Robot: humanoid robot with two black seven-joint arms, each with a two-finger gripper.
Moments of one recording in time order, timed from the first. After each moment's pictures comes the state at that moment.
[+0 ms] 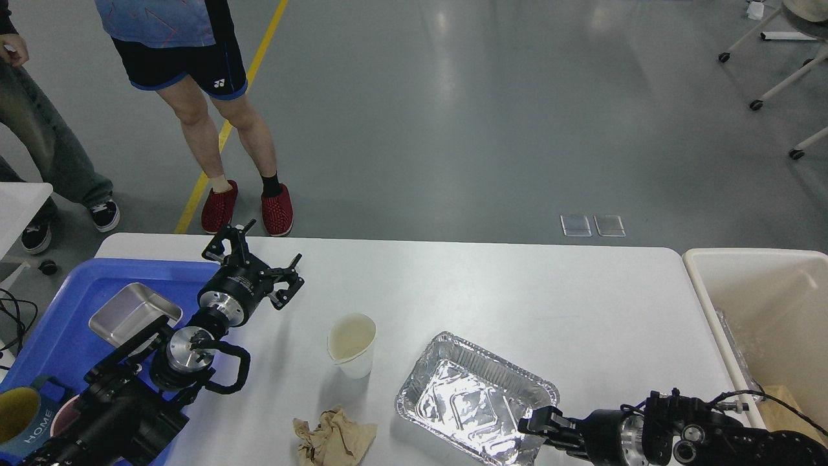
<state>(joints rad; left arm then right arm) -0.48 0.13 -0.90 -0.80 -0.15 -0.17 -0.12 0.48 -0.61 0.14 1.38 -0.87 0.16 0.01</state>
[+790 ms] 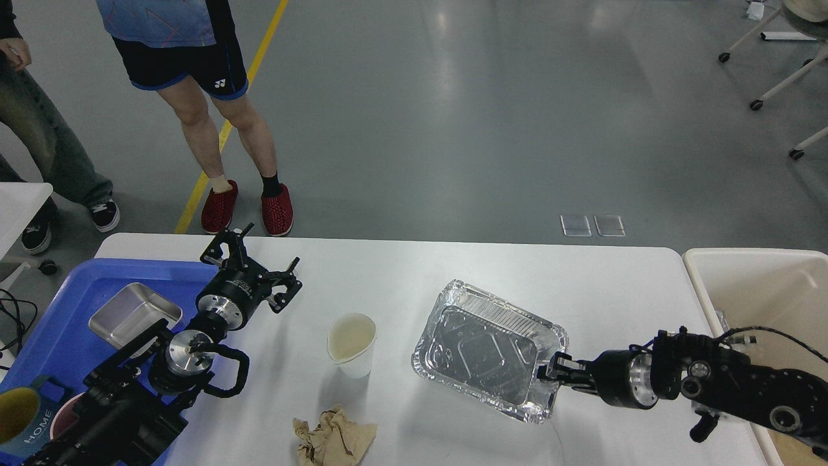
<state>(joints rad) -0.47 0.13 -0.90 -0.80 -0.15 -0.17 -0.13 0.73 -0.65 0.10 1.28 -0.87 0.30 0.01</state>
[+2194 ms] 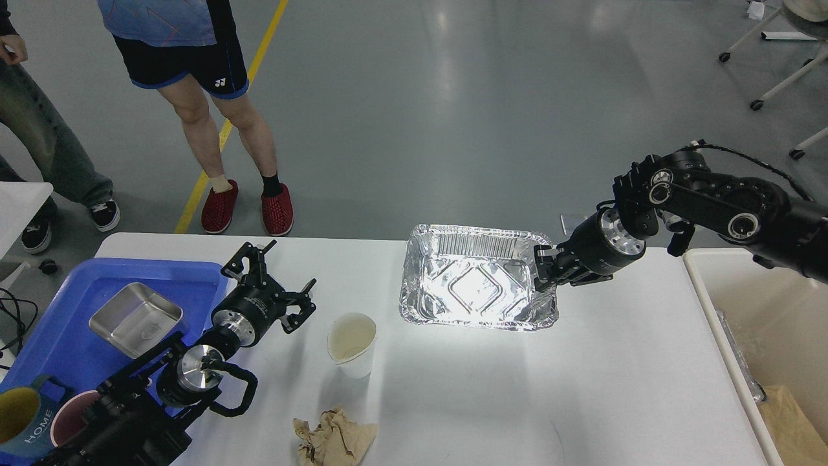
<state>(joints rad) -0.46 0.13 -0.79 -0.81 -0.11 -0.18 -0.12 1.27 -0.43 -0.09 0.95 -0.65 0.83 -0.22</state>
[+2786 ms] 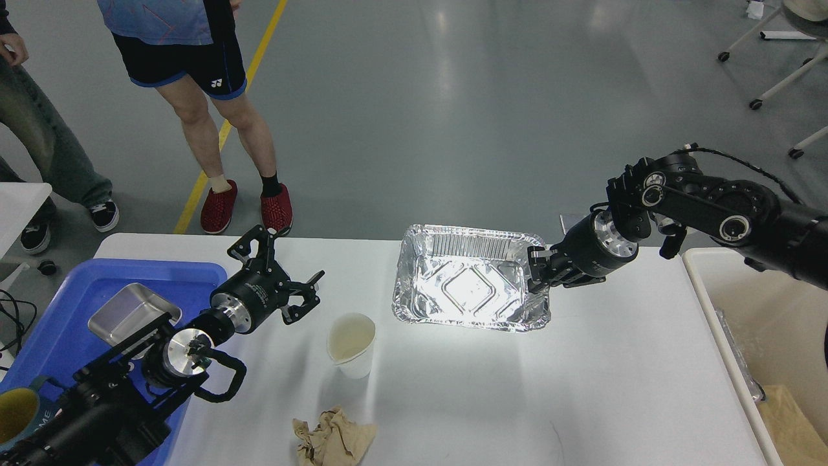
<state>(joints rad) -0.47 0.27 -0.74 -1.05 -0.08 -0.10 -0.01 1.26 -0.41 -0.08 0.94 -0.64 0.81 -0.22</state>
